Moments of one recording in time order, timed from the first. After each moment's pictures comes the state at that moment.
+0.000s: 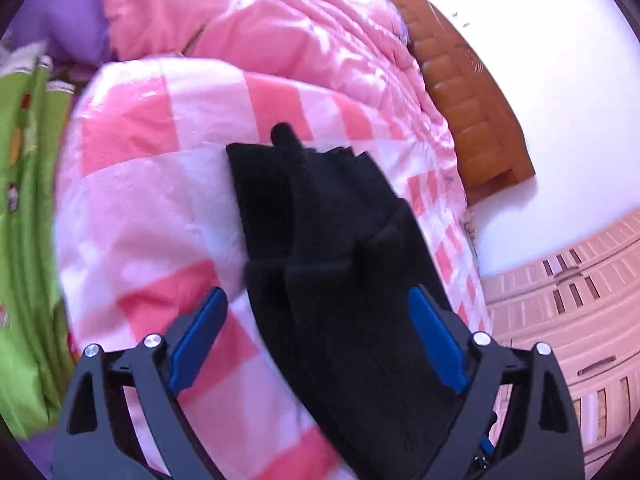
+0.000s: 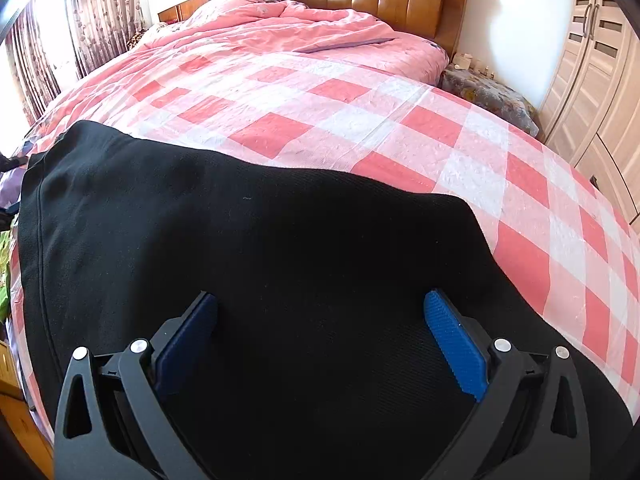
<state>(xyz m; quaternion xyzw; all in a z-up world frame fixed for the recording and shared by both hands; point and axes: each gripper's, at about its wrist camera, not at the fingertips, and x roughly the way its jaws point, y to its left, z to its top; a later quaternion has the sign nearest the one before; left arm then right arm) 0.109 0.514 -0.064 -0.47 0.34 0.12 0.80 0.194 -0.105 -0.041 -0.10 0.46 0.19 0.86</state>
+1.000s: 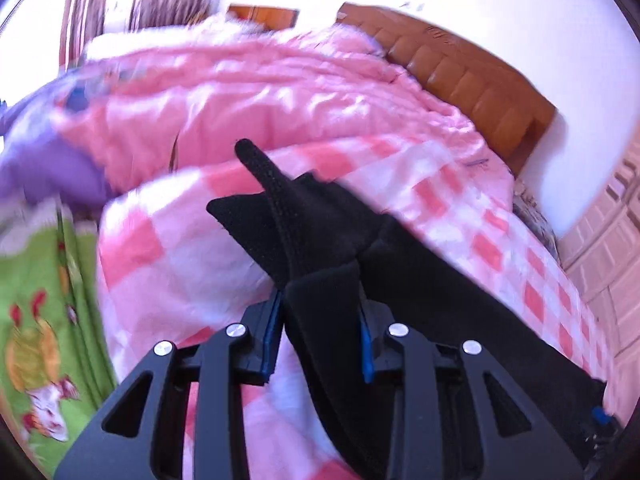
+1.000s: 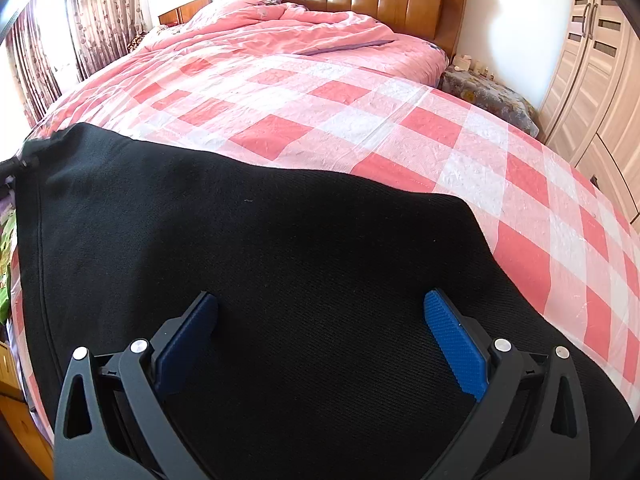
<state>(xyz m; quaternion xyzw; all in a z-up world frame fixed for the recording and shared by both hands) 0.132 0.440 0.001 -0.22 0.32 0.22 0.90 0.195 -0.106 -0.038 -0.09 0.46 0.20 0.86</state>
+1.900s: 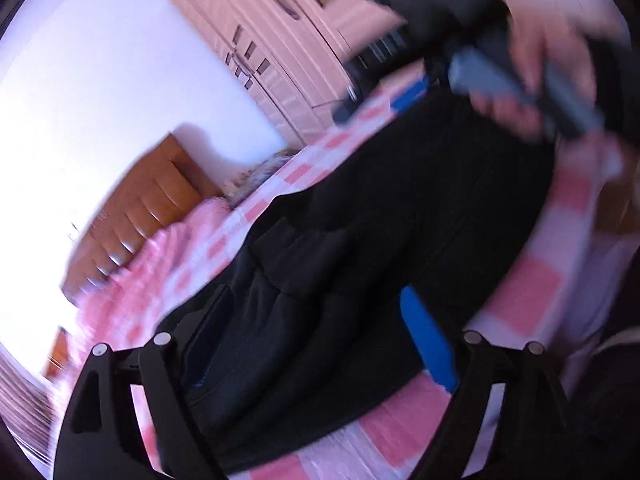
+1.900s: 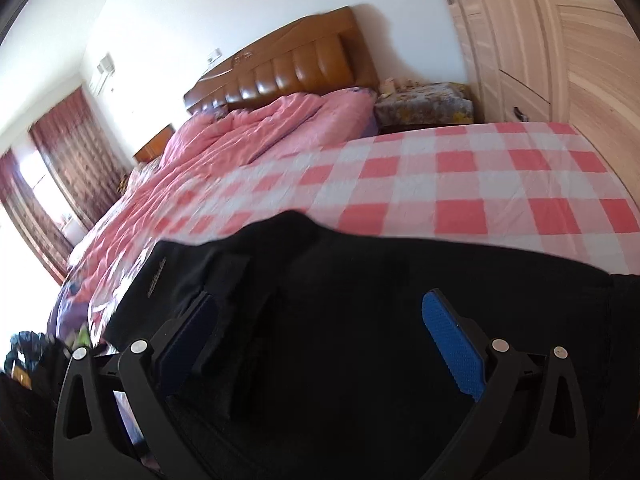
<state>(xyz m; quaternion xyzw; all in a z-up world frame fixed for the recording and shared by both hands) 0.012 0.040 -0.002 0.31 0.21 -0.23 0.90 0.078 -0.258 0.025 0.13 0.36 0.18 0.90</state>
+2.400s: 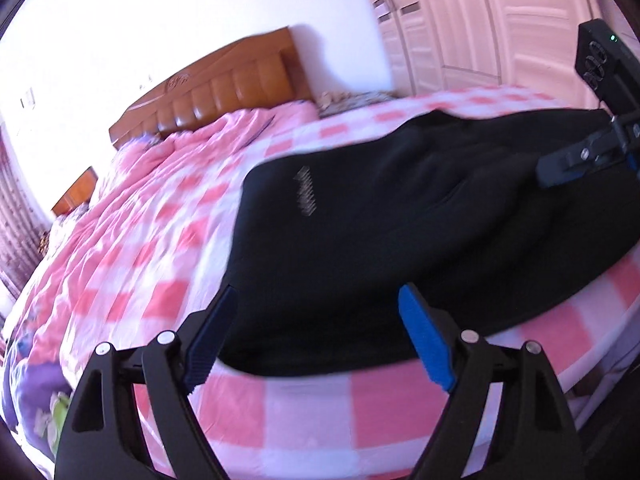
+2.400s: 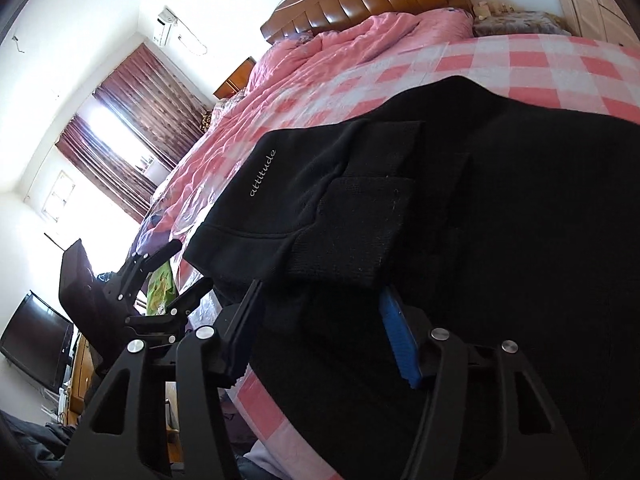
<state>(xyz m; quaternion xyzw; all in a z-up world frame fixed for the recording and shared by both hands) 0.057 0.171 -0.032 0.17 0.32 -0.04 0.93 0.071 -0.161 -0.023 0.17 0.45 0.34 0.81</state>
